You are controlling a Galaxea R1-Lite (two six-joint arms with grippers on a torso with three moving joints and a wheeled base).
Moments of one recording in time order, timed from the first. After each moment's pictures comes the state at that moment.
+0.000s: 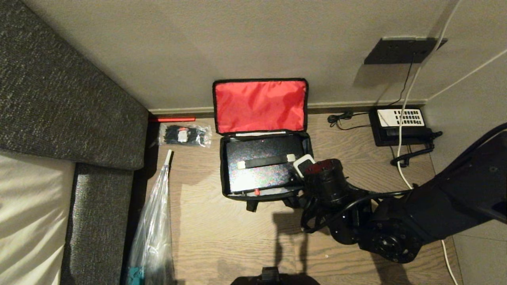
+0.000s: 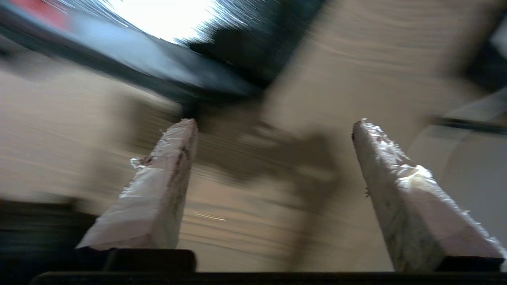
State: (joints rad) left arm 0.00 0.00 0.00 0.00 0.01 -0.01; right arm 0.74 2.04 -0.90 -0.61 -0.76 -0.25
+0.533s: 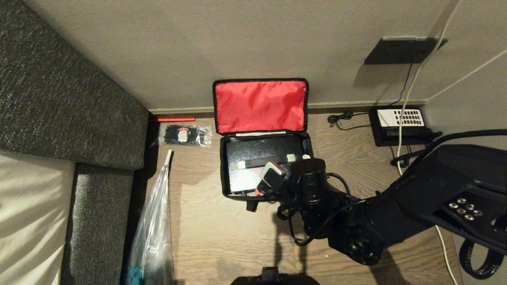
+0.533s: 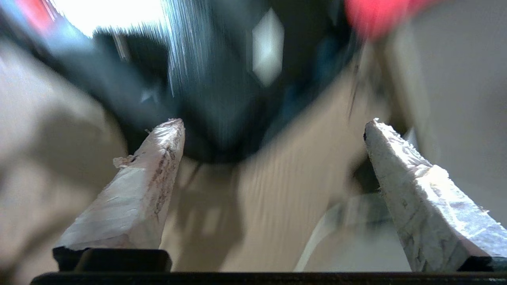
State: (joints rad) left arm 0.00 0.00 0.00 0.00 0.01 -0.01; right arm 0.78 2.18 -1.00 -0.93 -0.72 -0.87
